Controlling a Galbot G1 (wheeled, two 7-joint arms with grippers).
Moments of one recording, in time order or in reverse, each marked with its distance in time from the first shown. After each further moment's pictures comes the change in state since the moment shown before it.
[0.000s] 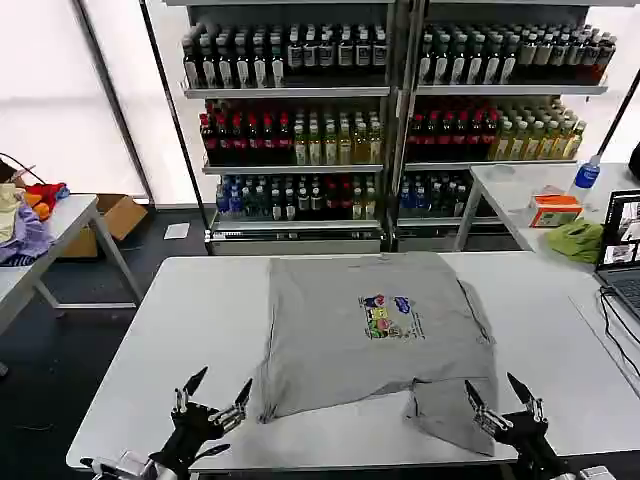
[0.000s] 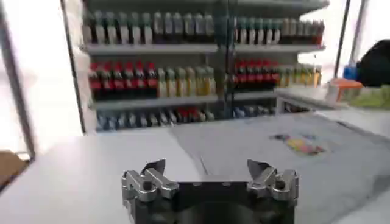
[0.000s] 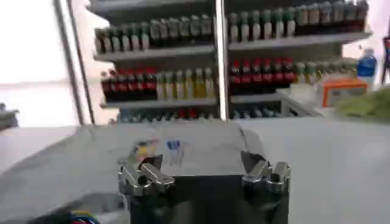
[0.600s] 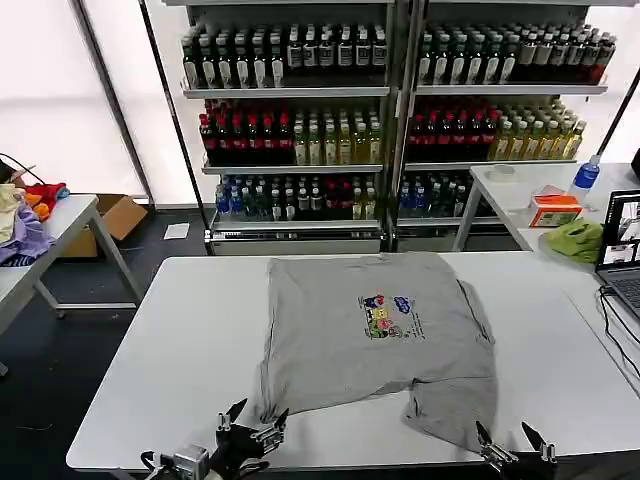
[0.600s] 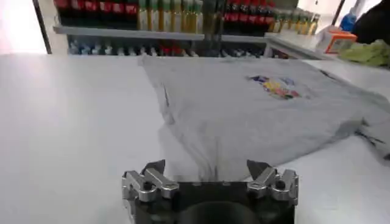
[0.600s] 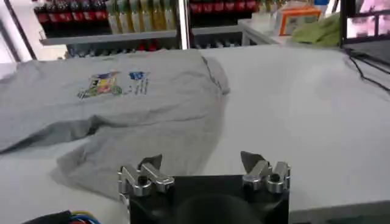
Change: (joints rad) left arm -0.094 -0.027 0.207 0.089 -0.028 0.132 -0.164; right arm -0.022 0.010 -0.060 0.009 0.018 -0.129 0.104
